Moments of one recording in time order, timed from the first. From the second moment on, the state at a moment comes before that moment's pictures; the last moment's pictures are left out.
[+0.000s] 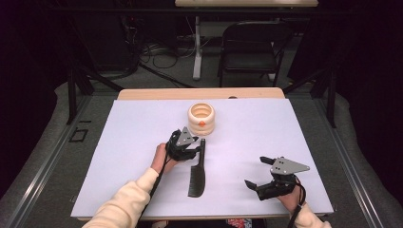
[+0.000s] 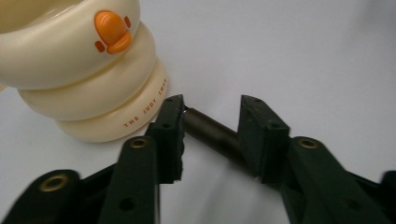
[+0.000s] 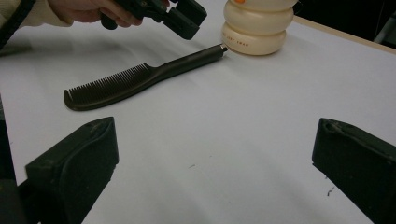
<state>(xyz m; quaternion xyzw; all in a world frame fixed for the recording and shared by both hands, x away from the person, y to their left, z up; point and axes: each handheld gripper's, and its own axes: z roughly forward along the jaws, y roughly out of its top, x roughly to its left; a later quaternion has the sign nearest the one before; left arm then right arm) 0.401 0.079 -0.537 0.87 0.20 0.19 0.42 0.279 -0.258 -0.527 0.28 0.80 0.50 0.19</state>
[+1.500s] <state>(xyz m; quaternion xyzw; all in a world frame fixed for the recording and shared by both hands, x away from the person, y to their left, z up) 0.443 0.057 -0.549 0.89 0.23 0.16 0.35 0.279 -0.259 -0.527 0.28 0.80 0.50 0.20</state>
